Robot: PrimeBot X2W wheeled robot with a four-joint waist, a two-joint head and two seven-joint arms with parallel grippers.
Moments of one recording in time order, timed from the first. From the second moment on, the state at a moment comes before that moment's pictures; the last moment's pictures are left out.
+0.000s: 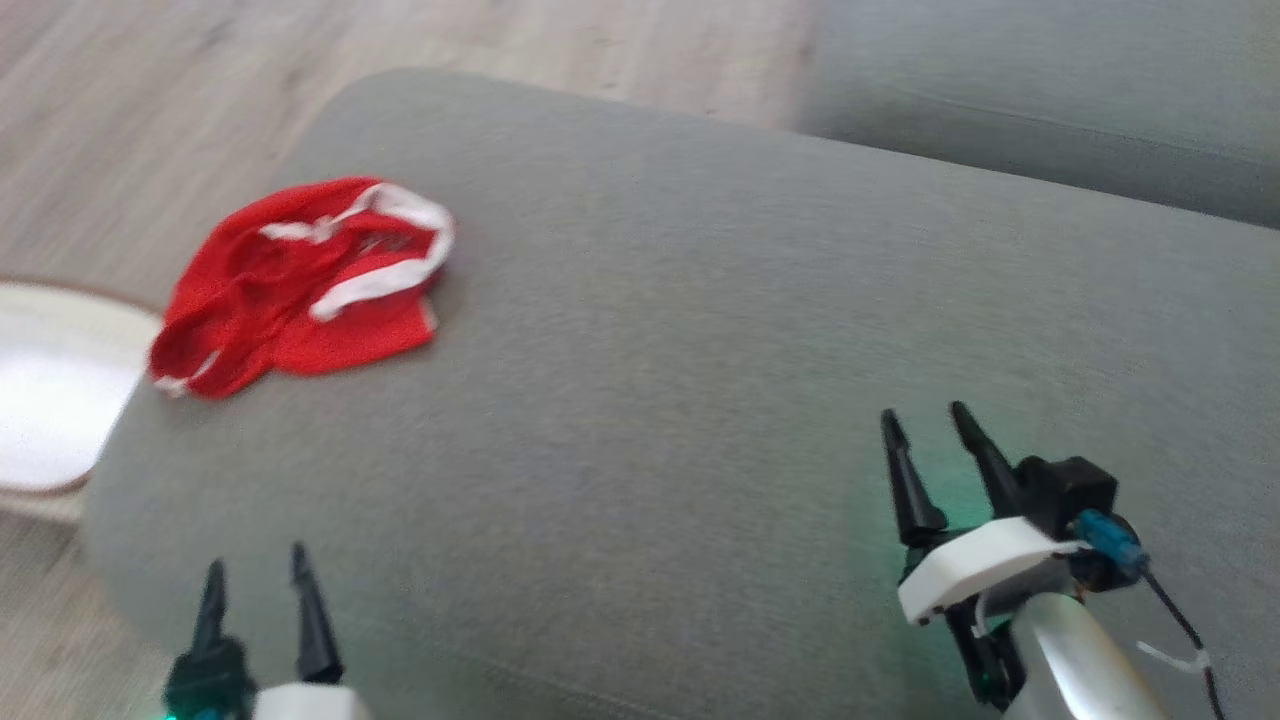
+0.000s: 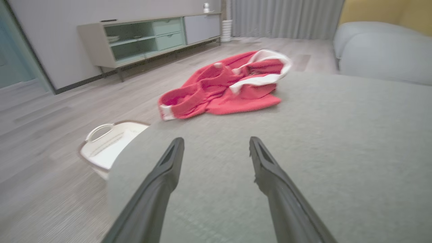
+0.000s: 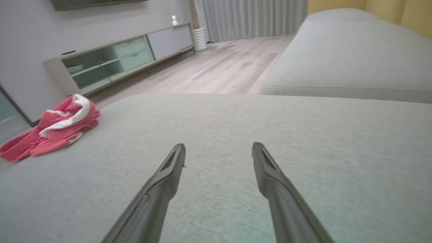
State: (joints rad) left arm 0.03 0.05 0.02 0.38 -0.10 0.12 -0.26; right arm -0.22 -0.05 0.16 0.59 0.21 0.13 -0.25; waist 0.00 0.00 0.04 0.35
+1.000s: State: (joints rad) left arm -0.65 0.30 0.19 0.86 -0.16 -0.12 -0.26; right arm -0.42 -0.06 0.23 0.48 0.07 0.13 -0.25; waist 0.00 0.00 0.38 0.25
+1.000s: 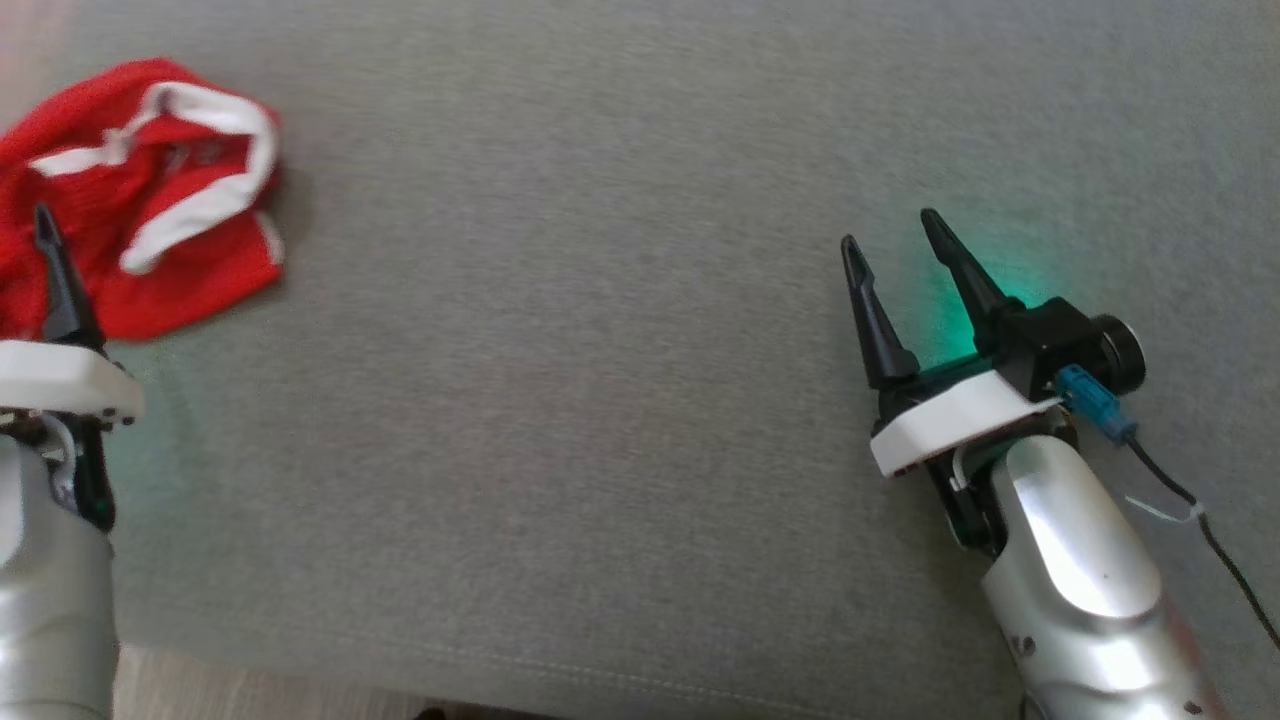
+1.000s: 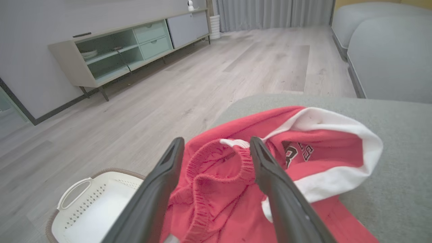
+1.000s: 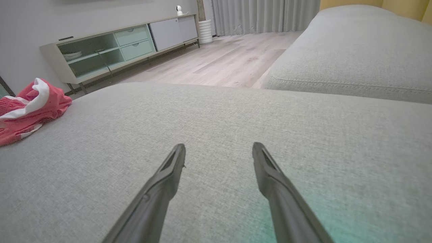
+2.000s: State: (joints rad) left arm -0.83 0.39 0.02 0.87 -0.14 -0.13 -0.25; right arm -0.46 -0.06 0.22 0.44 0.14 0.13 -0.26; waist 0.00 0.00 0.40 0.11
